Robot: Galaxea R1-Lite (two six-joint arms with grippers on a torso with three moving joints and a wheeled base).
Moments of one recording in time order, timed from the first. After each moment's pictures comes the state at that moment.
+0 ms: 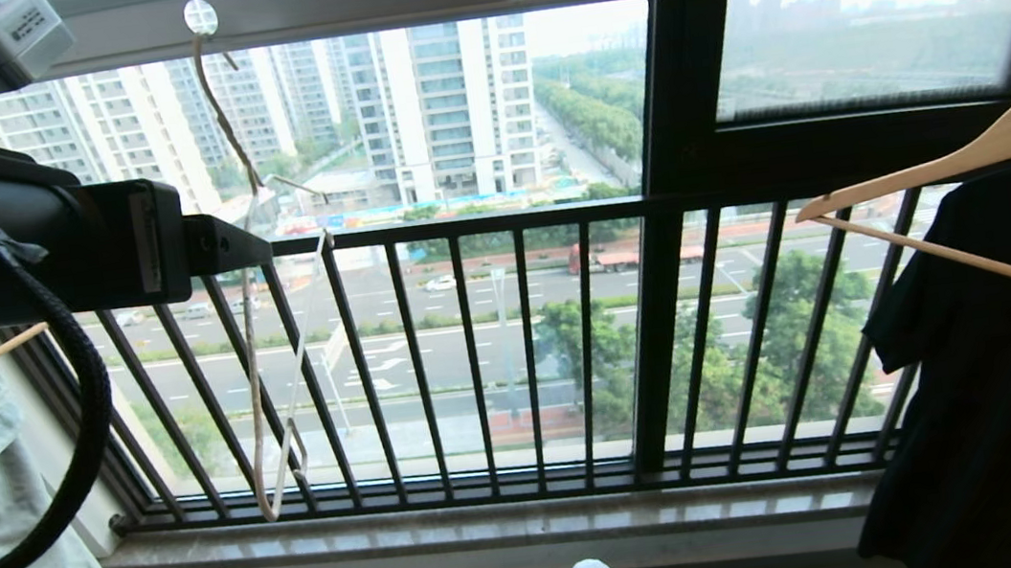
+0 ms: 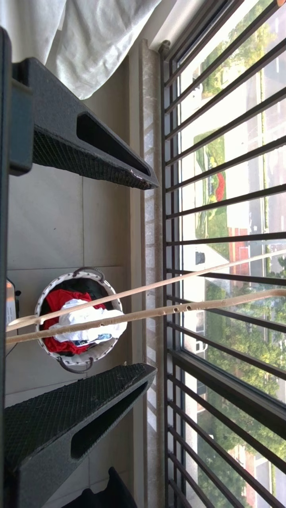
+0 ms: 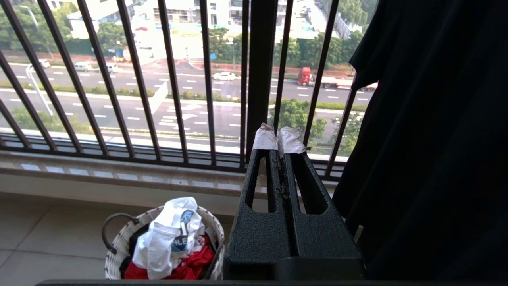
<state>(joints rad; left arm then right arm) -0.58 1.37 -1.52 0.59 0.43 -0.23 0.01 0.00 0.00 0.00 0.02 -0.02</state>
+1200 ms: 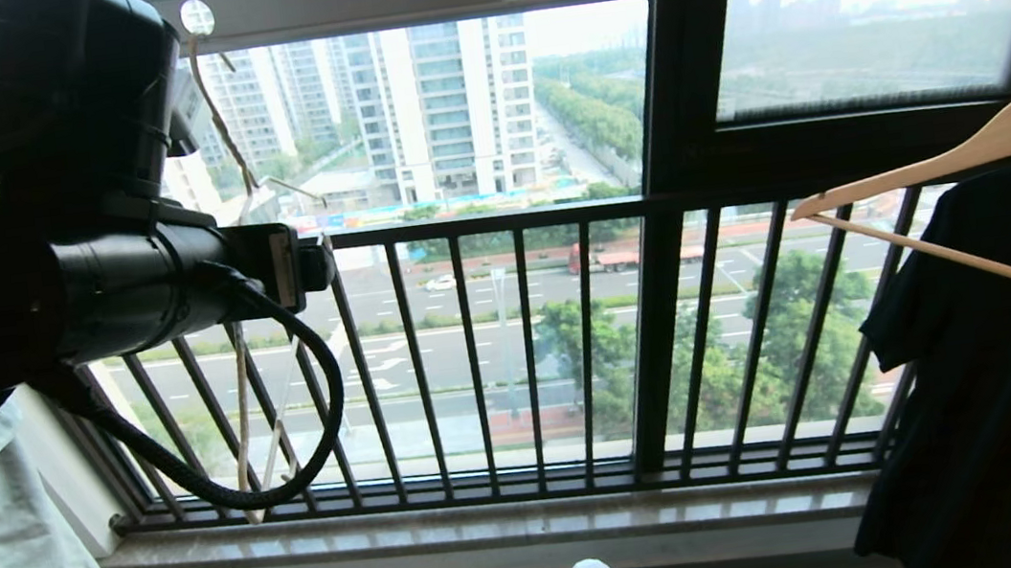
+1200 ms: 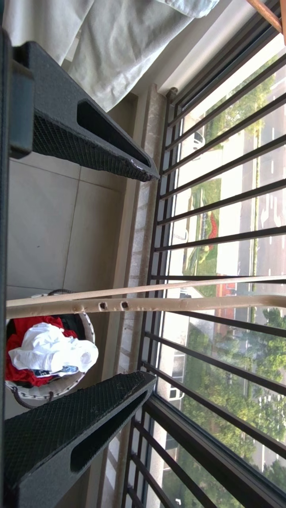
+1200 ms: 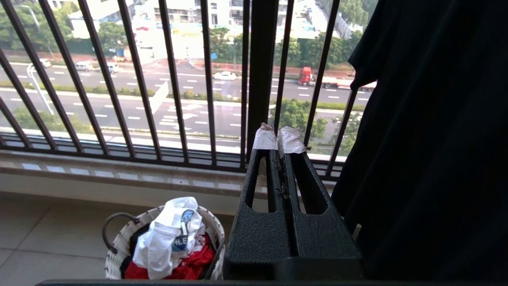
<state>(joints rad) -0.62 1.50 -1.41 0.37 0.65 -0.27 0.01 0.00 0.00 0.00 0.02 -0.02</state>
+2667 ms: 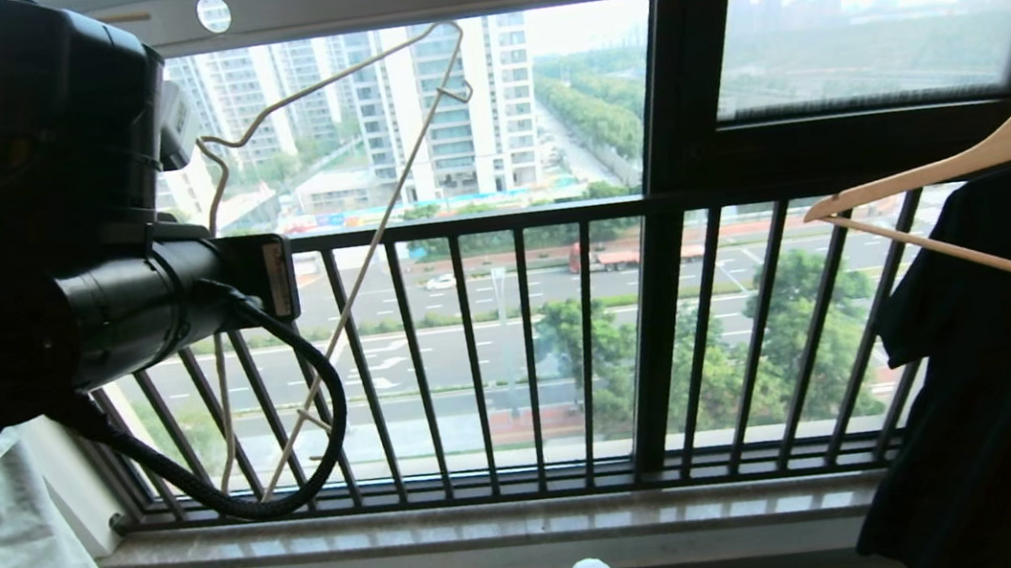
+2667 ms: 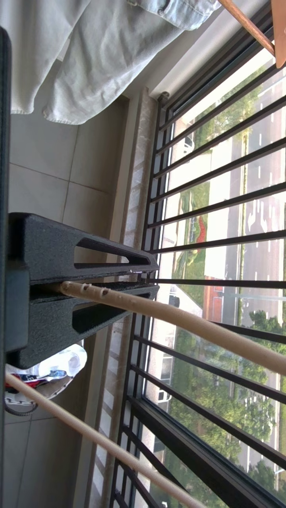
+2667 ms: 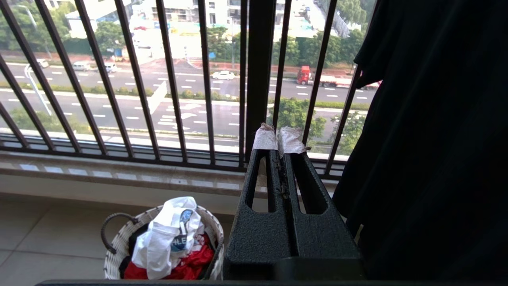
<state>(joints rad) -0.62 1.47 -1.31 0.24 0.68 -0.23 0.01 0.00 0.00 0.00 0.02 -0.02</state>
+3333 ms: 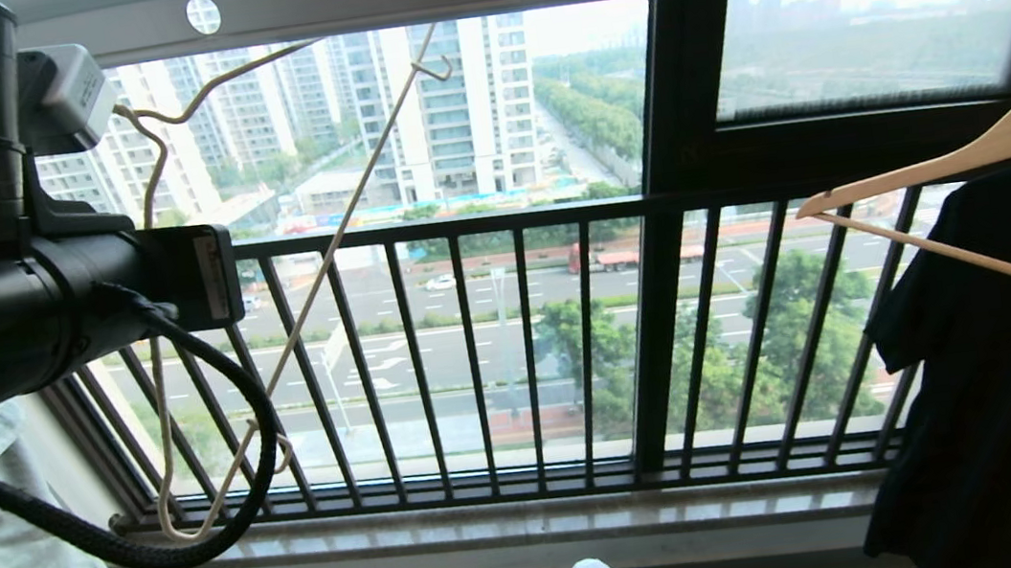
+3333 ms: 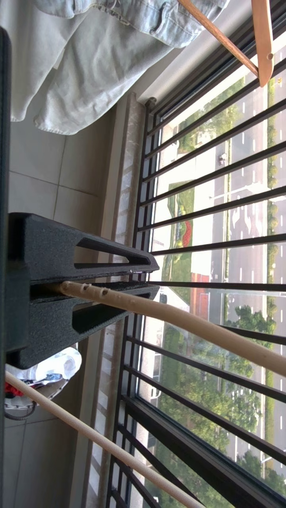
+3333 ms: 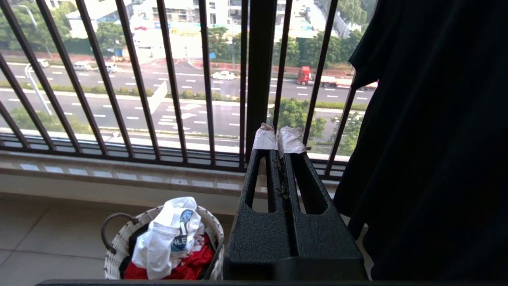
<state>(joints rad) -0.62 1.35 -1.26 0.24 0.68 -0.19 0.01 0.00 0.00 0.00 0.02 -0.02</state>
